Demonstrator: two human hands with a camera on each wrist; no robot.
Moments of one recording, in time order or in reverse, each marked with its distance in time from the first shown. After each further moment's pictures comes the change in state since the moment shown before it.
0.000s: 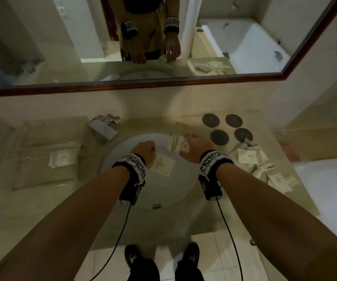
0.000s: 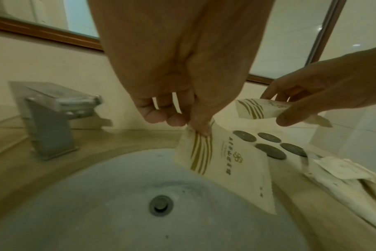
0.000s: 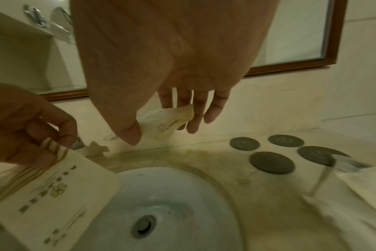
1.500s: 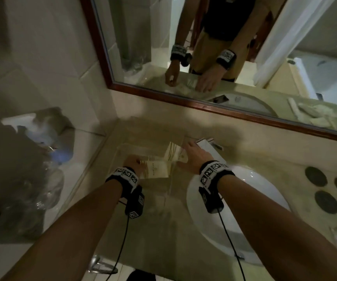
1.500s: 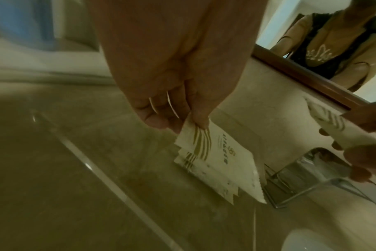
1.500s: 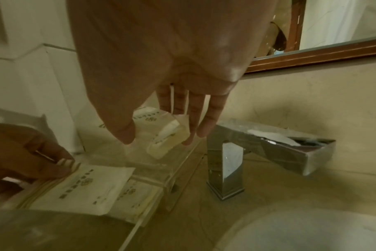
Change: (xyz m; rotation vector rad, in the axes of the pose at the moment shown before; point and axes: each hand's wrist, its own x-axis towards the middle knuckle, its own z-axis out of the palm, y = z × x) left_hand -0.076 -0.361 -0.095 -0.543 0.224 -0.656; right_hand 0.132 -0.356 0.059 -0.072 -0.113 -0.382
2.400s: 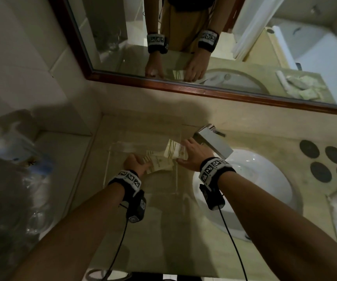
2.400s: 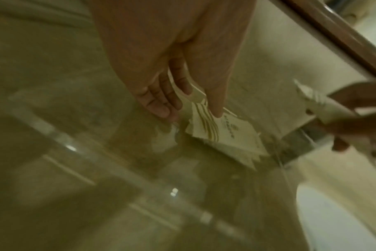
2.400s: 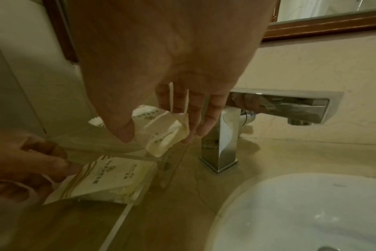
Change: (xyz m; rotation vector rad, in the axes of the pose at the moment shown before) left_hand 0.054 -0.026 0.021 -0.185 -0.040 -0.054; right_hand 0.027 -0.008 0.035 -0.002 -0.028 0.133
